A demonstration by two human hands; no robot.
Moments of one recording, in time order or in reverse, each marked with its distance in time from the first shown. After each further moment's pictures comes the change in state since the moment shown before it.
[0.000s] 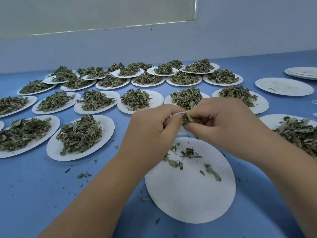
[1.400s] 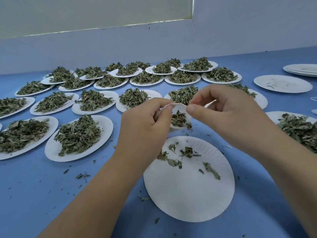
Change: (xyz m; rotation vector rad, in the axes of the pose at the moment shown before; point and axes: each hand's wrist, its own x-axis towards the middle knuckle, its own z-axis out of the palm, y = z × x) left_hand -0.001 -0.001 0.001 -0.133 0.076 -0.149; right_hand -0.001 -0.002 -0.003 0.311 0.175 0.241
